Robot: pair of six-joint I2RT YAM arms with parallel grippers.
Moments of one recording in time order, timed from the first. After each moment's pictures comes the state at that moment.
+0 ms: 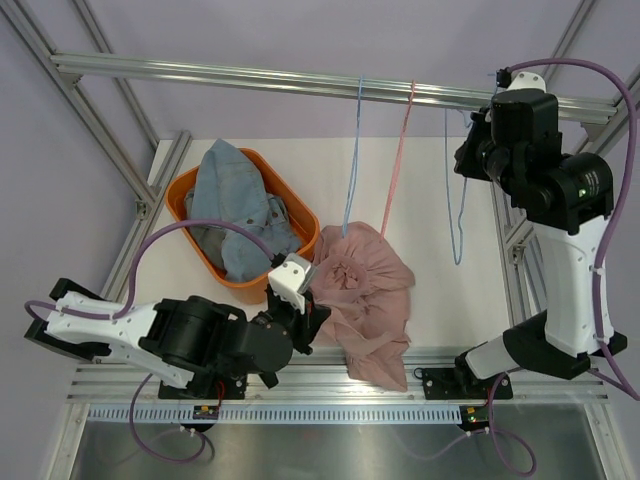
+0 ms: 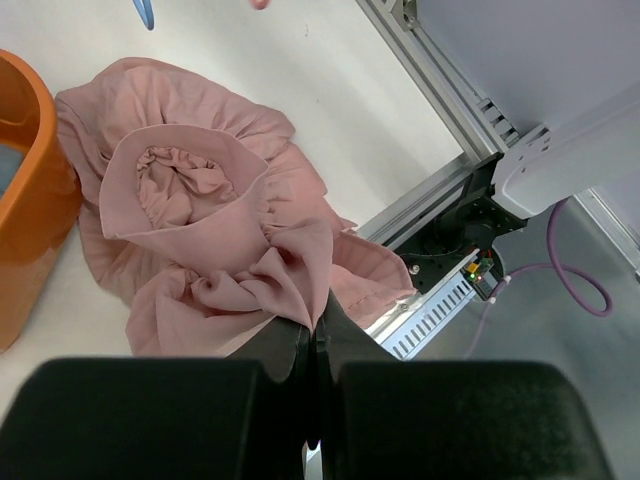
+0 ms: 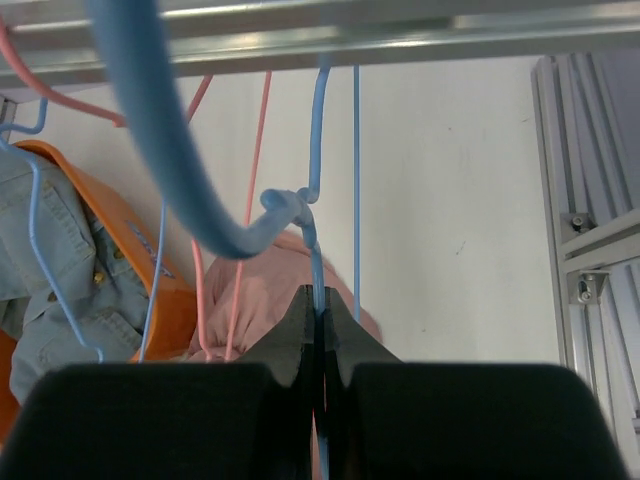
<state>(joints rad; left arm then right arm) -1.79 1.10 1.39 -0.91 -0.89 -0.82 0.44 1.47 2.34 -1.37 0.37 0.42</state>
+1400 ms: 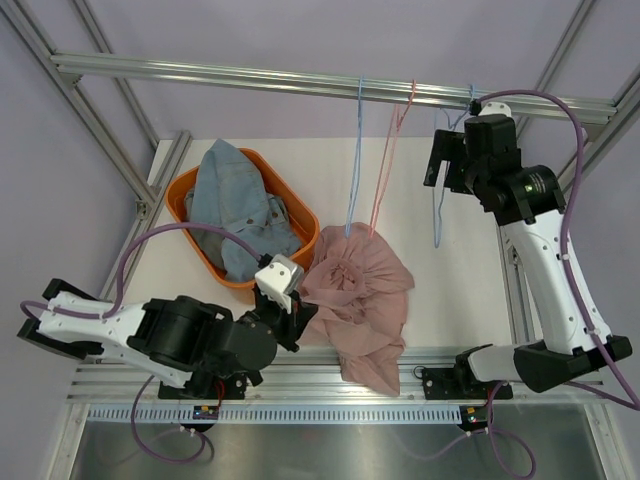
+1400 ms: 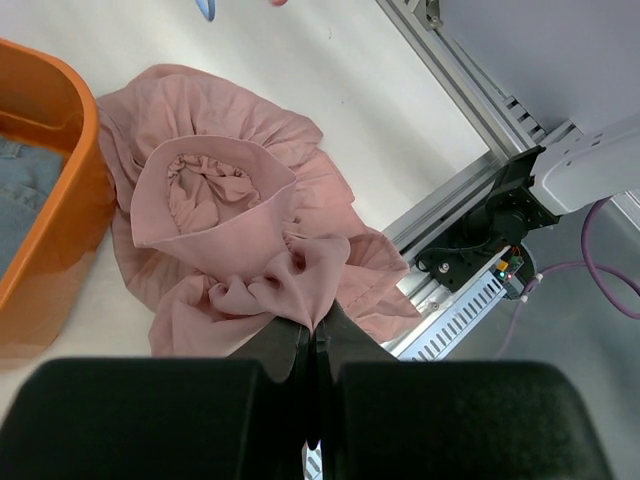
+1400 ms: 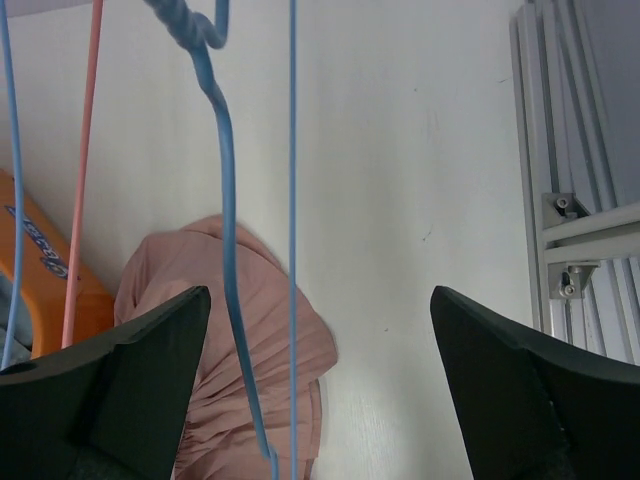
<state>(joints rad) -1.79 1.01 1.30 -0.90 -0.91 -0.78 0.33 1.35 1.79 -1.05 0.33 0.33</state>
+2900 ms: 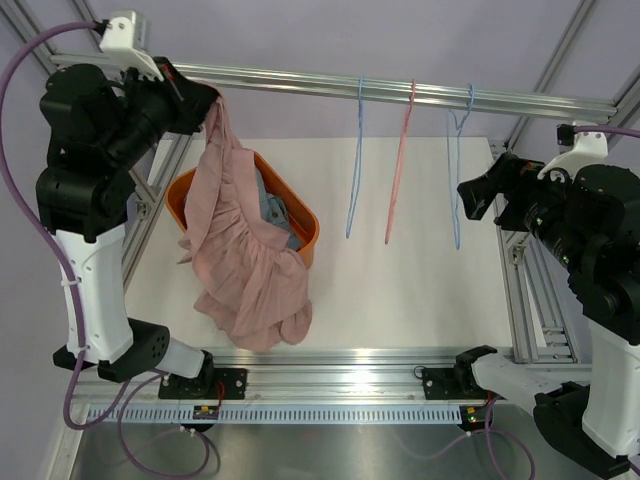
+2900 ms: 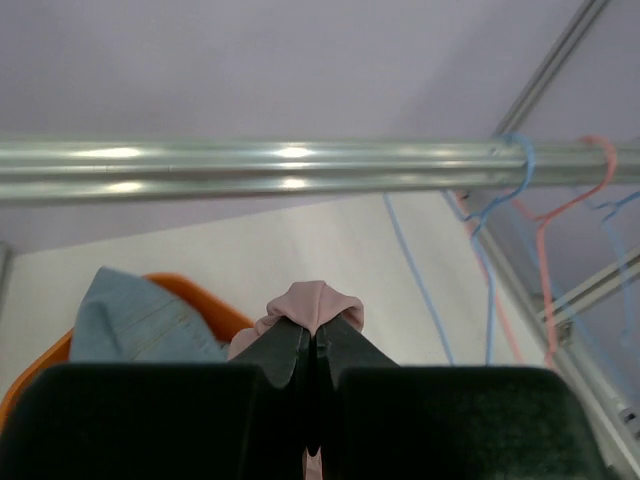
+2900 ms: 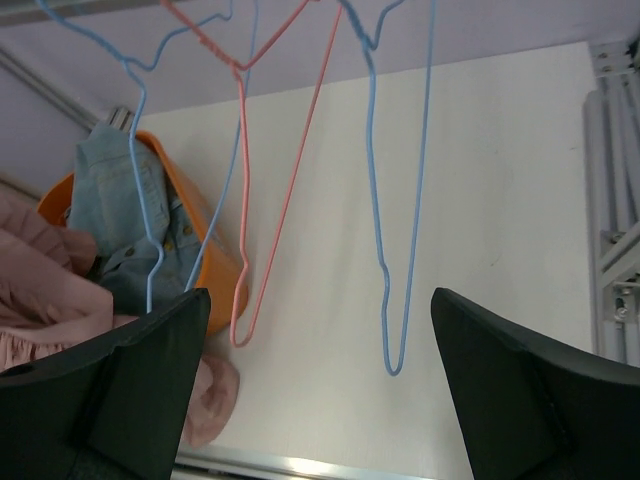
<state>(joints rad) -0.29 1.46 2.40 -1.00 0.13 -0.22 0.33 1.06 1.98 -1.19 0.15 0.35</state>
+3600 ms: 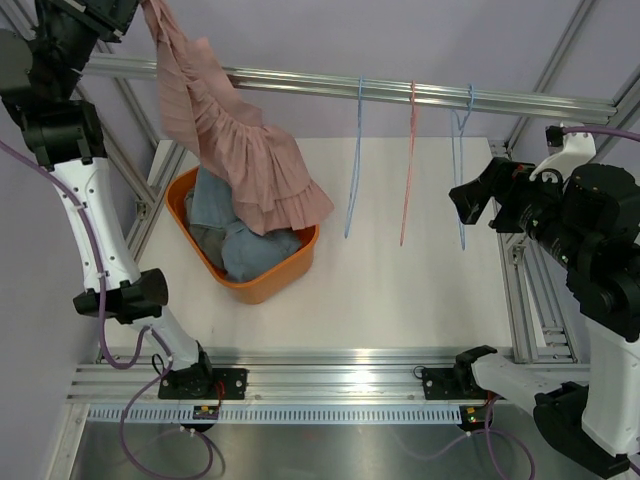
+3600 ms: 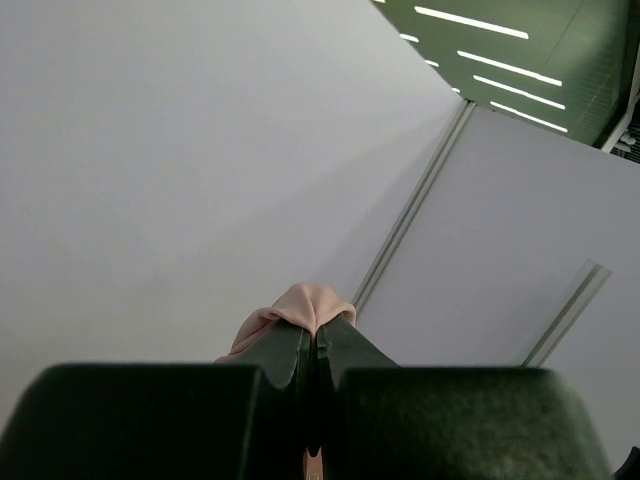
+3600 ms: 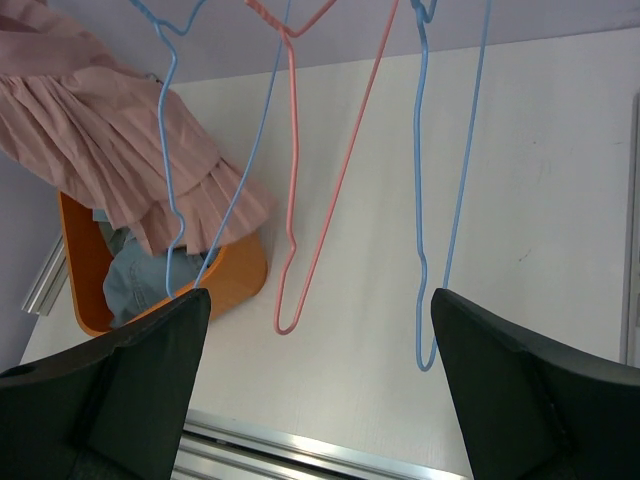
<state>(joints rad) 0.22 1.77 2.51 -0.05 0.70 -1.00 0.33 1.05 1.95 -1.19 0.04 0.35</state>
